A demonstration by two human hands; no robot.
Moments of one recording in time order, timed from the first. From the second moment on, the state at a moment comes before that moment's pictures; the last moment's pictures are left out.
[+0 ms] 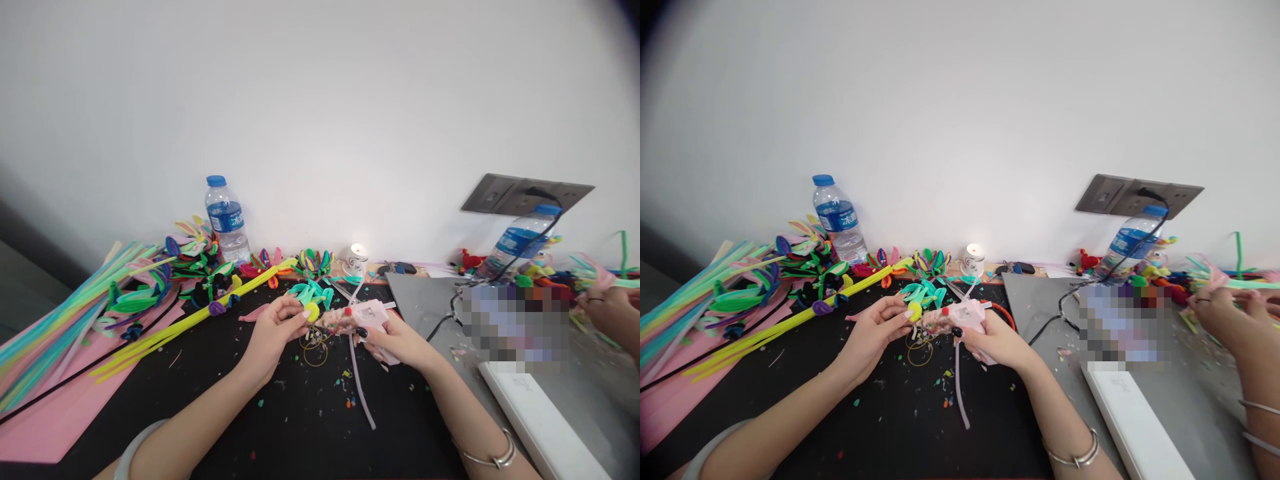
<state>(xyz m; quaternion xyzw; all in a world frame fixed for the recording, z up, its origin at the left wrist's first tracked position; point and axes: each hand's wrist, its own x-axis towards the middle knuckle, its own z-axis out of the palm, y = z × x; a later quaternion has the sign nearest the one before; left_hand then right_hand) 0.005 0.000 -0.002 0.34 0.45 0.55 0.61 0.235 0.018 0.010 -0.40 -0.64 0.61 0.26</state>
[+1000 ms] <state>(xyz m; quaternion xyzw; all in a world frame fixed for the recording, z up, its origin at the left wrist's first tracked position) 0.002 0.000 -0.004 0.40 0.49 0.53 0.57 0.279 0.052 -0.005 -0.72 -0.63 -0.12 0.24</state>
